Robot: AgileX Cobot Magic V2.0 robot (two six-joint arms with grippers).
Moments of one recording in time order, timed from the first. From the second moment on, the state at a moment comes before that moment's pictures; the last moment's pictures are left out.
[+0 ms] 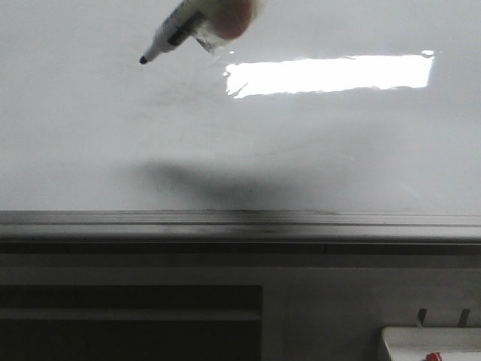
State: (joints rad) left arm -0.63 0.54 -0.32 0.05 -0.23 0.09; right arm 0.80 1.04 -0.73 0.92 0.15 -1.19
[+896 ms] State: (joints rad) left arm -0.63 0.54 -0.32 0.05 -0.22 0.09; right arm 0.86 1.01 -0.63 0.13 -0.12 -0.30
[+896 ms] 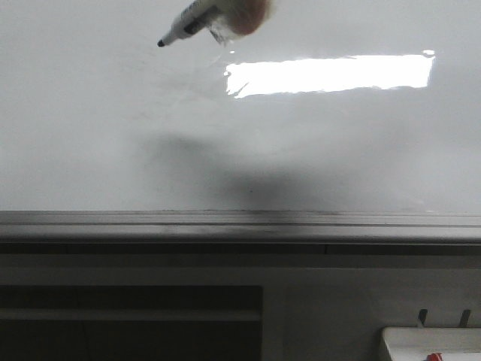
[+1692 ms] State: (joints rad) left arm -0.62 0.54 -0.32 0.05 -0.25 0.09; right arm 0.76 1.20 -0.85 0.12 0.03 -0.30
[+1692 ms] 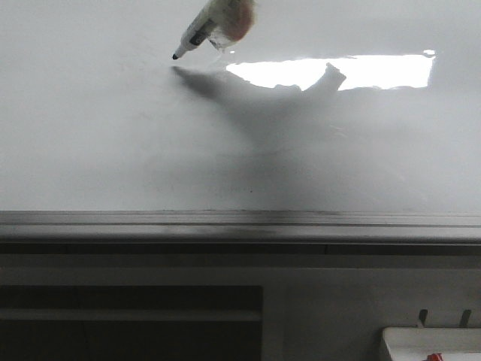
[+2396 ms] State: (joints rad) left arm -0.62 0.54 -0.32 0.05 -0.27 0.09; right arm 0.67 1.17 -0.85 0.09 0.06 -0.30
